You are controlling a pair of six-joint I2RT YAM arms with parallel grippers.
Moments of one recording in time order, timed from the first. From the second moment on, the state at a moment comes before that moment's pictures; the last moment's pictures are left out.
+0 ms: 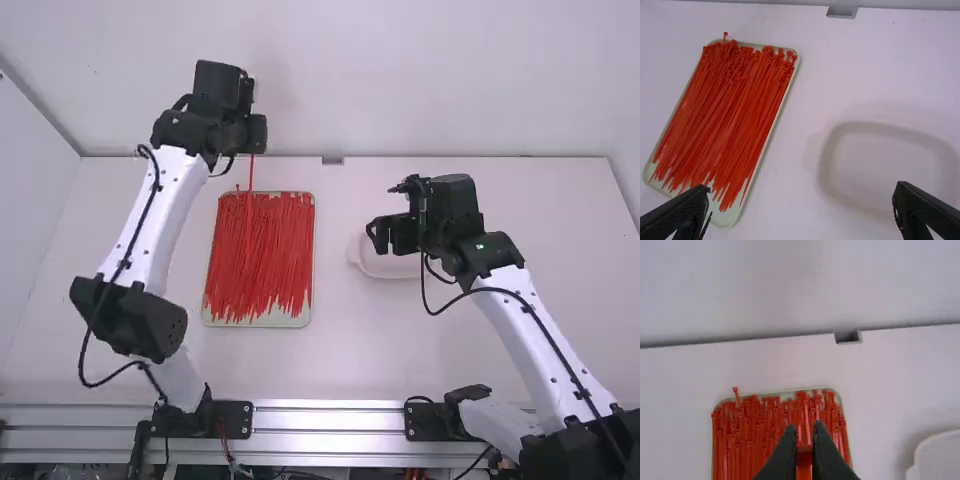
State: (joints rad) left arm -0.16 1.79 1.96 -0.93 -0.02 -0.11; right arm 0.29 1.24 1.08 -0.63 -0.28 0.10
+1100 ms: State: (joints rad) left arm -0.16 1.31 1.27 -0.59 0.20 -0.16; right arm 0.29 1.24 1.08 -0.39 -0.76 0.08
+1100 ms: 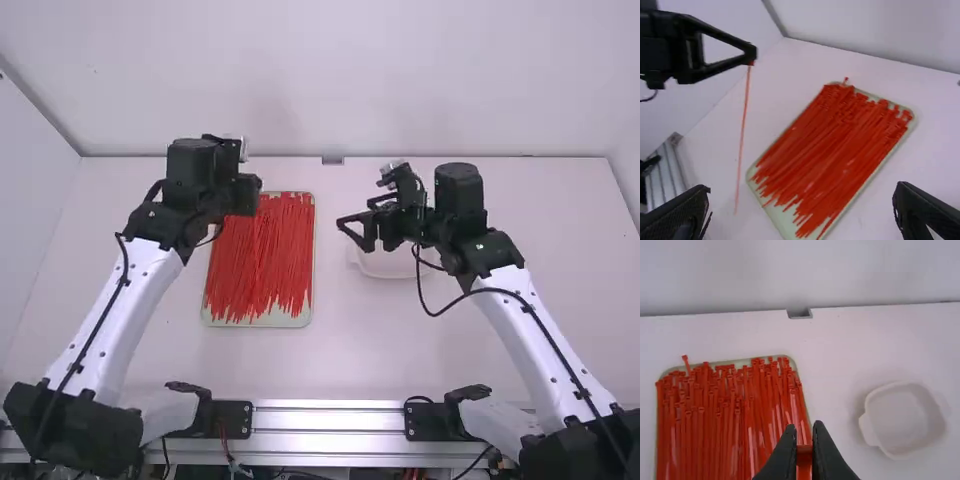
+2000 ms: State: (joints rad) left arm -0.16 1.29 1.24 -0.29 0.53 -0.22; right arm 0.35 1.24 1.08 -0.25 -0.82 0.11
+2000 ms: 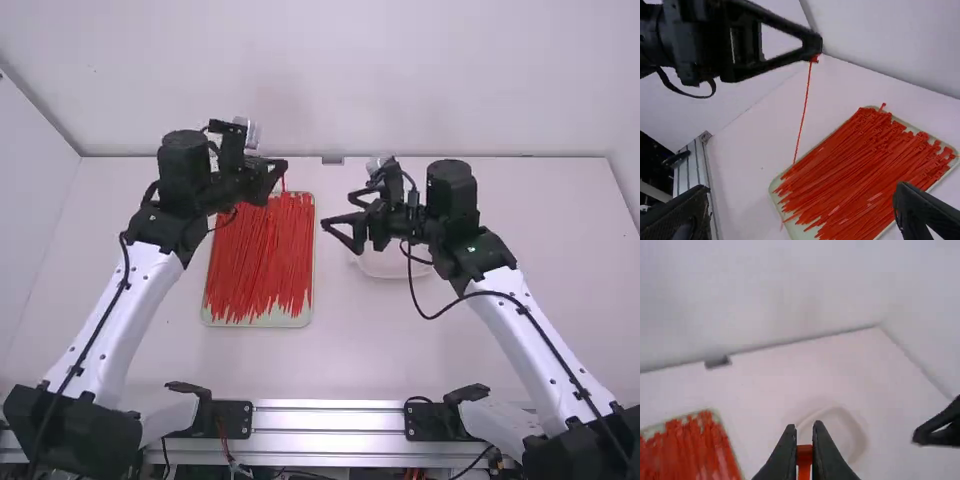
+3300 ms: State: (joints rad) left arm -0.28 1.29 1.24 0.01 0.61 -0.51; right arm 0.49 1.31 1.08 -0.06 -0.58 0.26
